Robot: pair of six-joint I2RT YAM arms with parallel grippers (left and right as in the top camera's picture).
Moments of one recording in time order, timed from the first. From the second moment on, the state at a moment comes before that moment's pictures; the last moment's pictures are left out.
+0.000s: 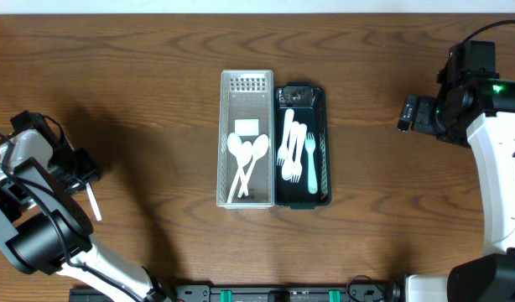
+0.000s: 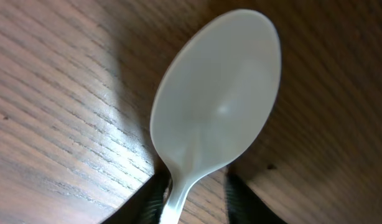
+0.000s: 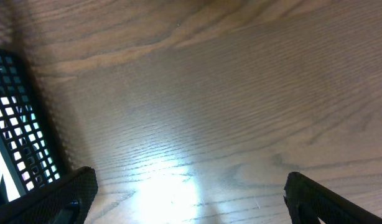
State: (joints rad) left arm 0.62 1.95 1.23 -0.85 0.02 -0.07; right arm -0.09 1.55 1.47 -1.19 0.08 0.22
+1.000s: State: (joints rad) left arm 0.32 1.71 1.30 -1.03 0.08 -0.10; right arm -0.09 1.55 1.47 -1.17 0.08 0.22
